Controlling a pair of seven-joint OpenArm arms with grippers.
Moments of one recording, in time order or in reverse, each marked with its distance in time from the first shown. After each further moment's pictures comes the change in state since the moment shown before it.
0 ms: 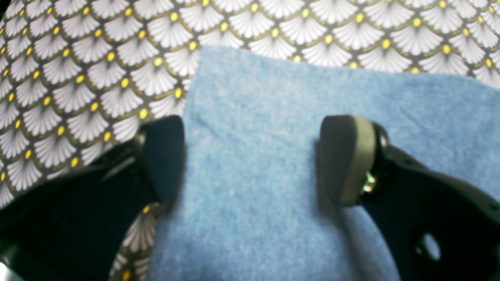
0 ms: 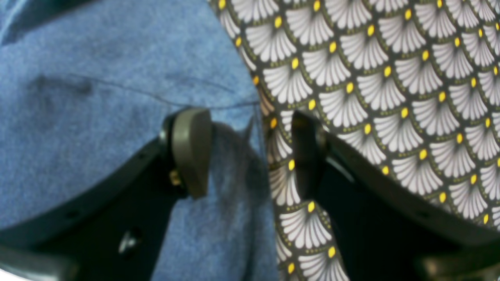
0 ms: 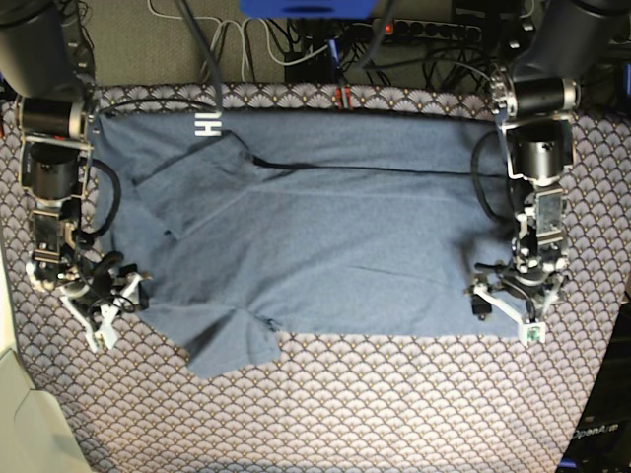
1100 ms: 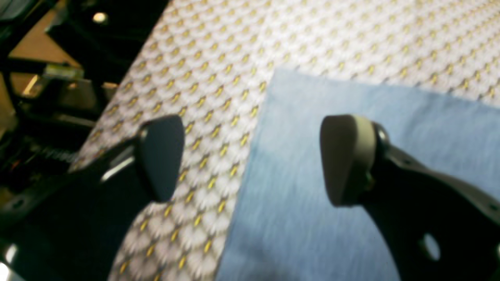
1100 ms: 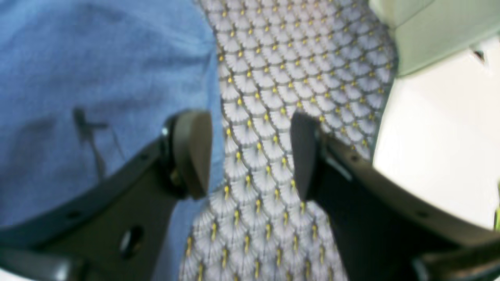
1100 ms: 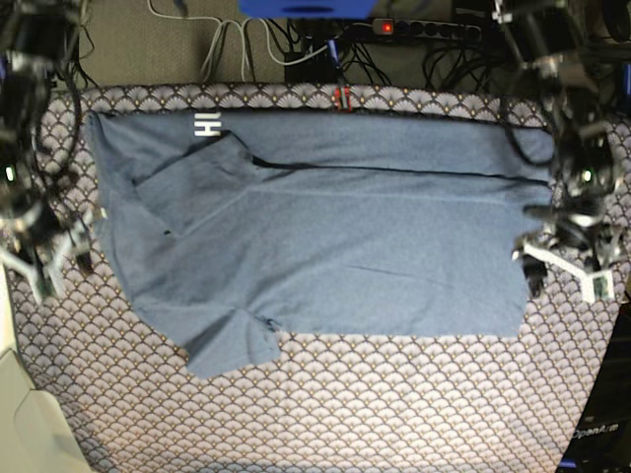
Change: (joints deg) left arm 25.4 1.4 -12.2 50.6 -7.1 -0.5 16.1; right arm -30.5 2.0 13.7 55.9 5.3 0.6 -15.4
